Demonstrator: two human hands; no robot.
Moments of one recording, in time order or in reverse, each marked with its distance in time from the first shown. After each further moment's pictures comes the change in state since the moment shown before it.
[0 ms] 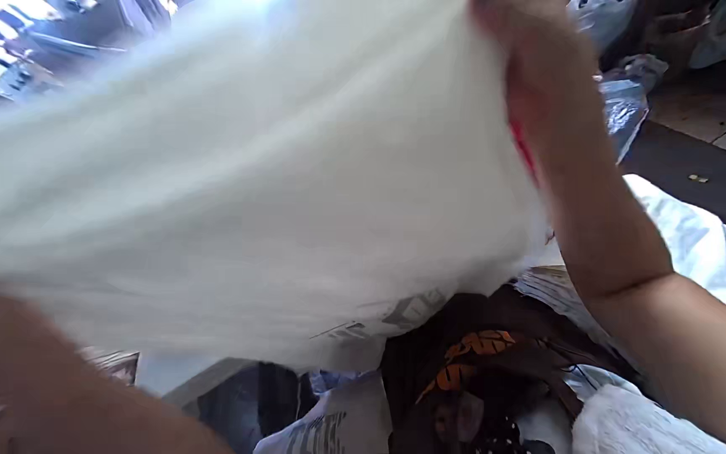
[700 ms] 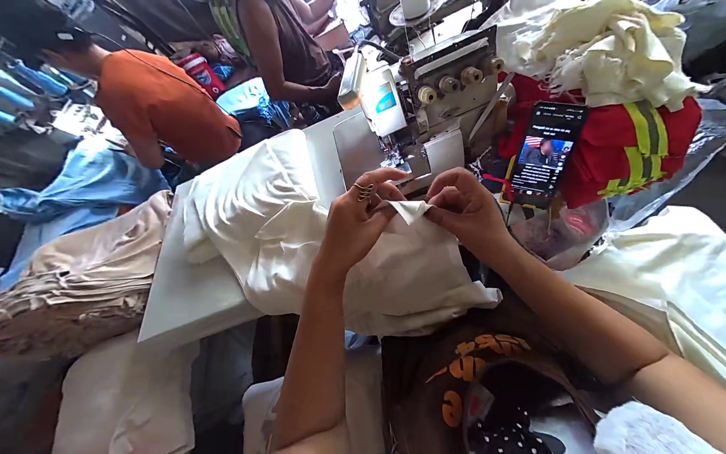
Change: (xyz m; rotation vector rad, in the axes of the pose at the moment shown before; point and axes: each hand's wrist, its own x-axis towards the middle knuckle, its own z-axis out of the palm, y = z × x) left_hand -0.111 0.044 0.153 -0.709 -0.835 0.649; right_hand -0.132 0.127 0.050 -0.271 -0.353 0.104
